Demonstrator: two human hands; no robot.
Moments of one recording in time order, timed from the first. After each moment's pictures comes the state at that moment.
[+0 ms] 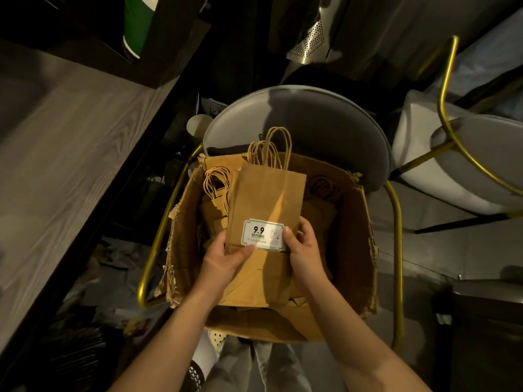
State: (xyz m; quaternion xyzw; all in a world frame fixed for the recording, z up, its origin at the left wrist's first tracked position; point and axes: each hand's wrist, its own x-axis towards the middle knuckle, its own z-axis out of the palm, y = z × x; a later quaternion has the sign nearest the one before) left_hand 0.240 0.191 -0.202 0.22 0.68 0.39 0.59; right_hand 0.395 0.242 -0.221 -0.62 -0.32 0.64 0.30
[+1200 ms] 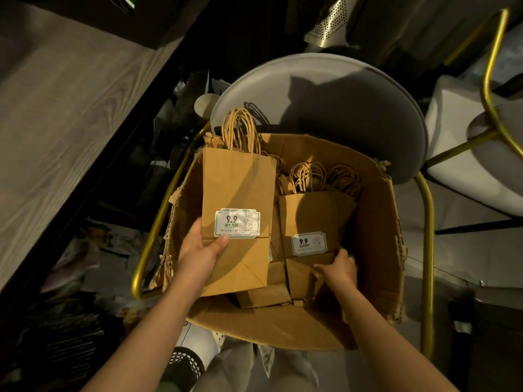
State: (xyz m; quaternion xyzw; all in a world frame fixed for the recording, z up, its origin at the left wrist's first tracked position) left_hand 0.211 0.186 -0.234 0.18 0.77 0.37 0.49; right_hand 0.474 0.241 -0.348 -0.81 -0.44 0.38 -0.07
